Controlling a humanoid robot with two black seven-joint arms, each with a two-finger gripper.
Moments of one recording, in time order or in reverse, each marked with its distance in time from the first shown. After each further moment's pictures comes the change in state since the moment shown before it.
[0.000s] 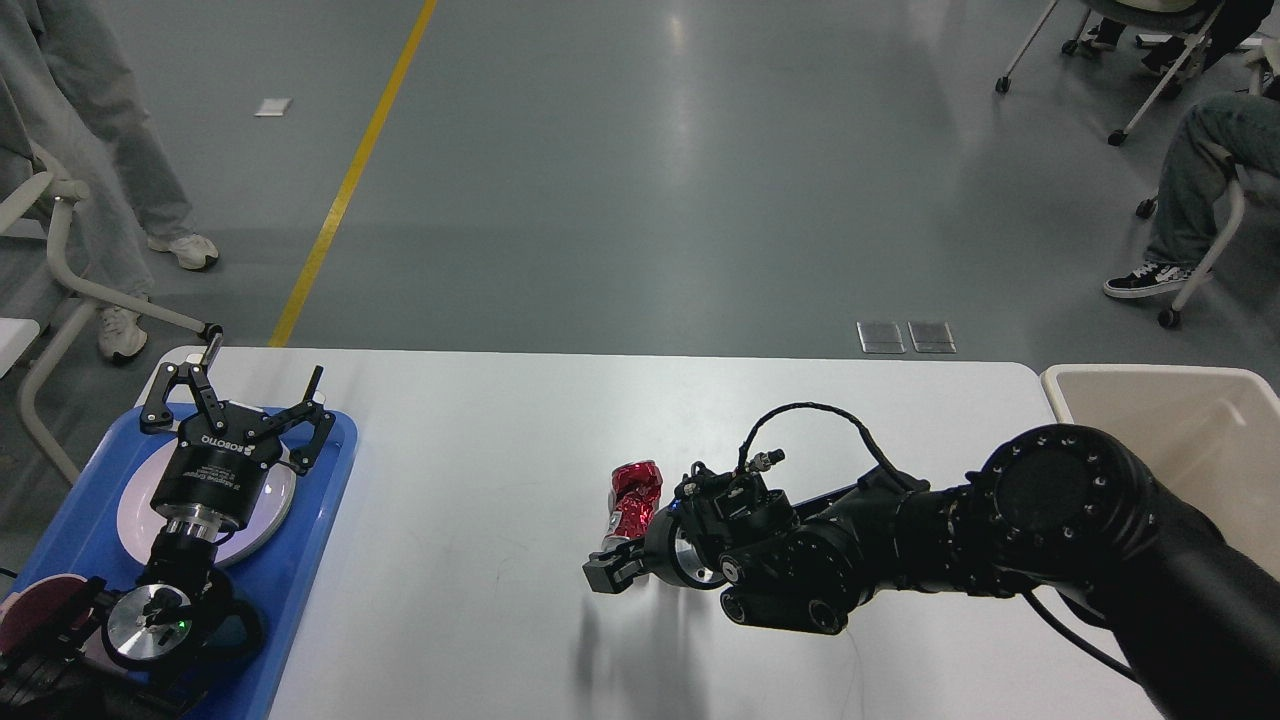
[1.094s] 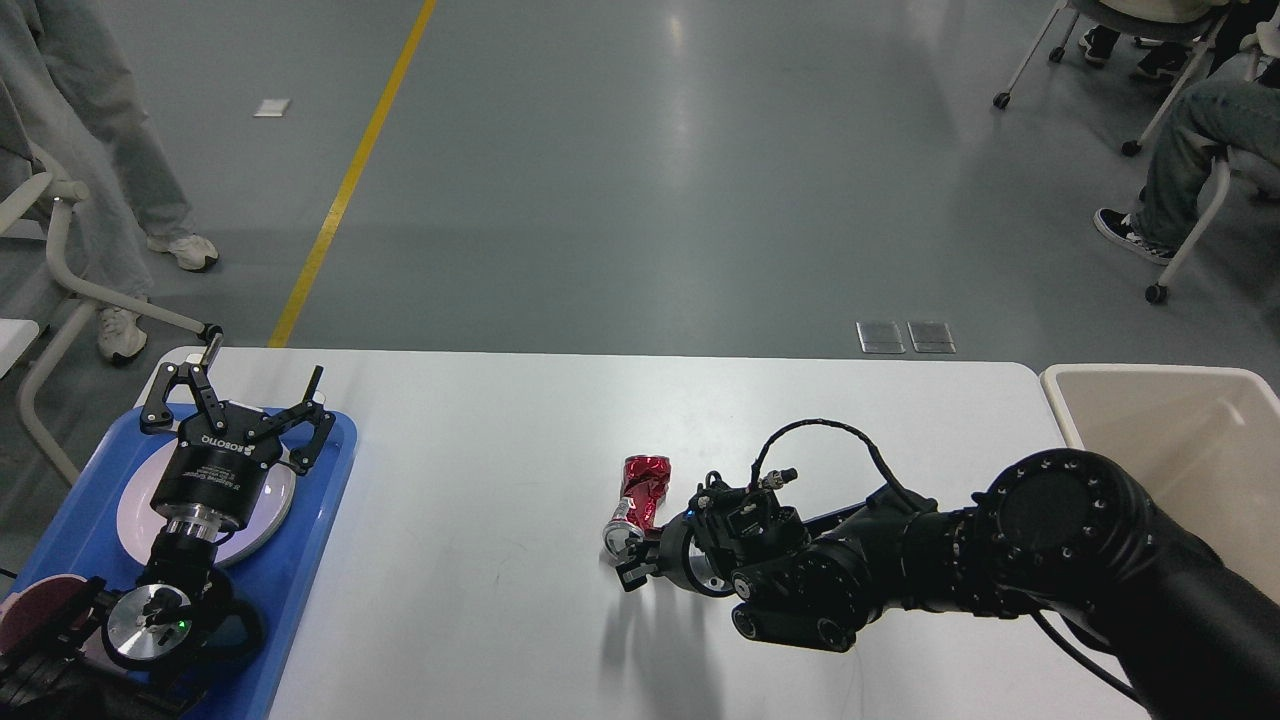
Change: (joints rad) left arm 0.000 0.000 0.000 0.000 0.000 0.000 0.000; right arm -0.061 -0.007 0.008 -0.033 -0.012 -0.032 -0.031
